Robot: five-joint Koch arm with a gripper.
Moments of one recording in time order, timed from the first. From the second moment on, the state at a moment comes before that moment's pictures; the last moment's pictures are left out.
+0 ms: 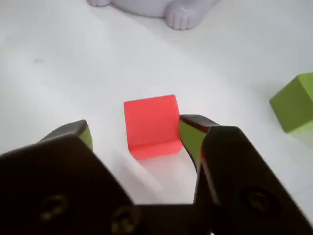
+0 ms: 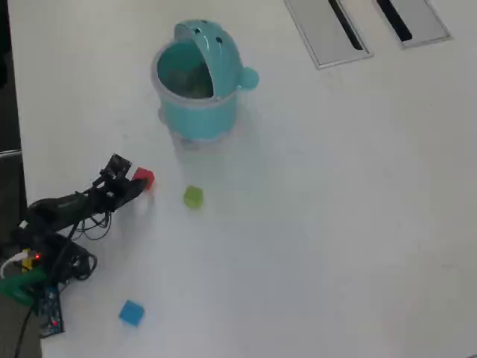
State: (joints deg) arm -40.6 102.2 147.5 -8.0 -91.1
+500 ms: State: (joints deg) arm -37.6 91.5 145.5 -13.5 -91.6
